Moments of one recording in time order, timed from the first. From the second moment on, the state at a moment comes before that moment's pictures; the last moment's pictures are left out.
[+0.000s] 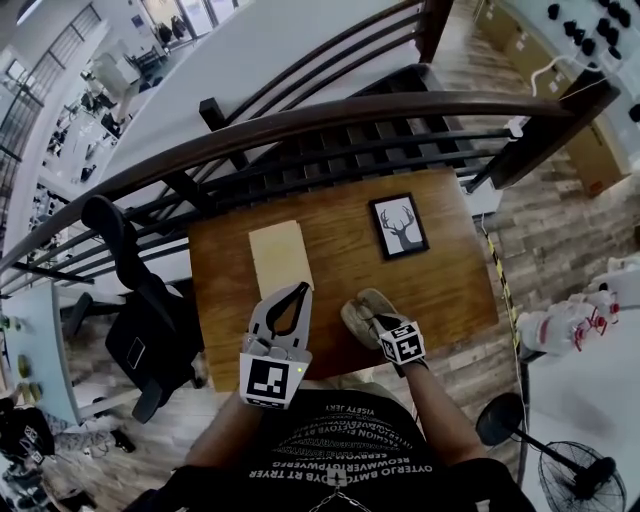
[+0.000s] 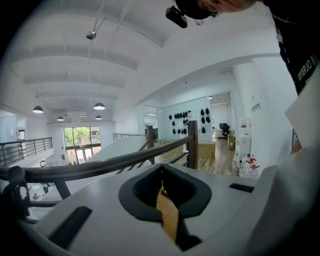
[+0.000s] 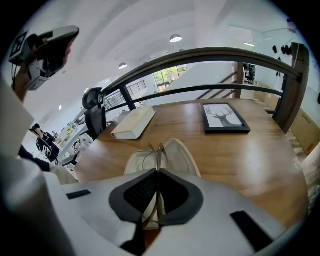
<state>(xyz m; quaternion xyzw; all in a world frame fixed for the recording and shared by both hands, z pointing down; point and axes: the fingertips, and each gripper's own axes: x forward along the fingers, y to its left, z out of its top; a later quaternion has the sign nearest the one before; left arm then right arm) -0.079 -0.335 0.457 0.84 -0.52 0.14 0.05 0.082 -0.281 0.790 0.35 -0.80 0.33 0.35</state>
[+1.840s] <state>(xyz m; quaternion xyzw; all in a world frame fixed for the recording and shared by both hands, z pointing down) -0.013 -0.282 0.420 0.83 -0.55 0.10 0.03 0.116 -0.269 0.508 0.33 -0.93 0.15 0.11</state>
